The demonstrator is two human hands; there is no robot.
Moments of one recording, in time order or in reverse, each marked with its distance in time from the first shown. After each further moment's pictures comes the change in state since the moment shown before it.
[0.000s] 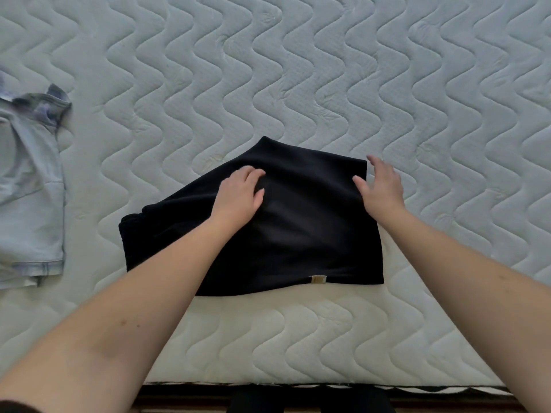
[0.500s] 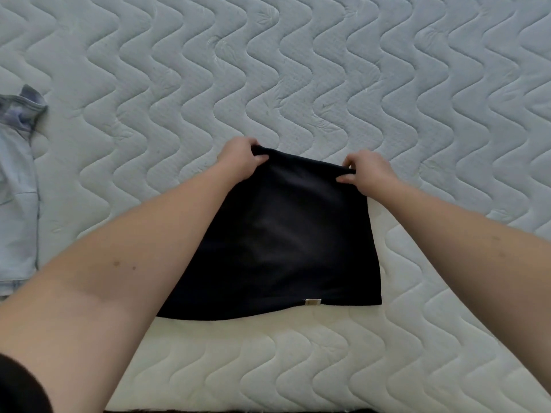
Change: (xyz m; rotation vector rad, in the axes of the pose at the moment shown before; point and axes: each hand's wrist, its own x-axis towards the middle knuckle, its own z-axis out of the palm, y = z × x) left_hand 0.126 -0.002 -0.016 -0.270 -0.183 -0.315; right_hand 0.094 -0.030 -0.001 -0.358 -0.297 -0.156
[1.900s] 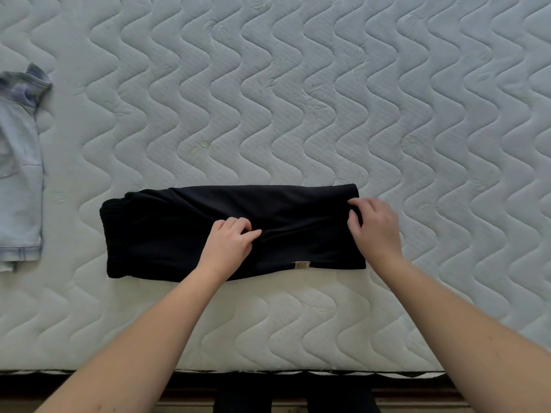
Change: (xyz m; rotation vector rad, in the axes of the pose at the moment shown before) left_hand -0.215 -0.070 0.095 0.380 0.293 0.579; right_hand -0.173 0.039 0.088 0.099 0.526 -0.120
